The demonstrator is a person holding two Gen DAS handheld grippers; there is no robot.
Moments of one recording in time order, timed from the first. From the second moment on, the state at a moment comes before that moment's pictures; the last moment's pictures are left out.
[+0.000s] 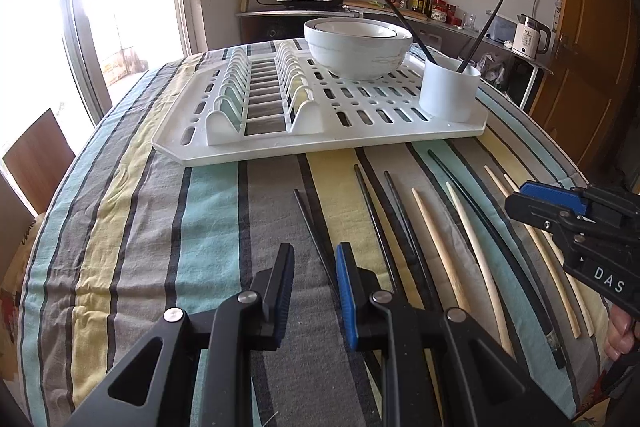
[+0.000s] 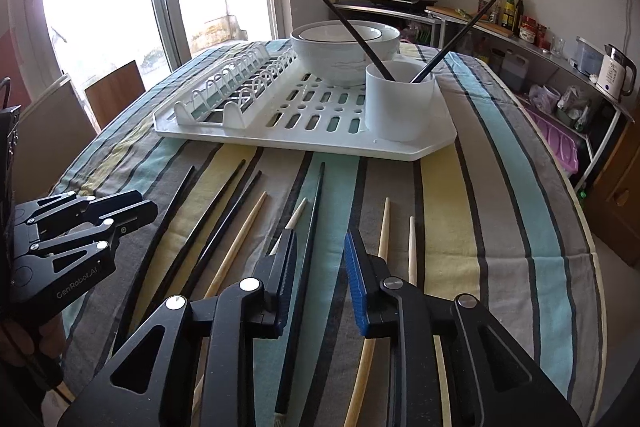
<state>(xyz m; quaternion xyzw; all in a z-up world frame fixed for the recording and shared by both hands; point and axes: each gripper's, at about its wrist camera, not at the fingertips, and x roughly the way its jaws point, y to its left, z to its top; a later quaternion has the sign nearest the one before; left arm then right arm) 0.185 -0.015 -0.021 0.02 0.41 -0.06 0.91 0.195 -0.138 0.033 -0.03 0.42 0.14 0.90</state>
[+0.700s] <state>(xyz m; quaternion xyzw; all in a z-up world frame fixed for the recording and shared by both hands) 0.226 -0.030 -0.033 0.04 0.43 -0.07 0.90 0.247 -0.122 0.011 -0.05 0.46 0.15 0.87</state>
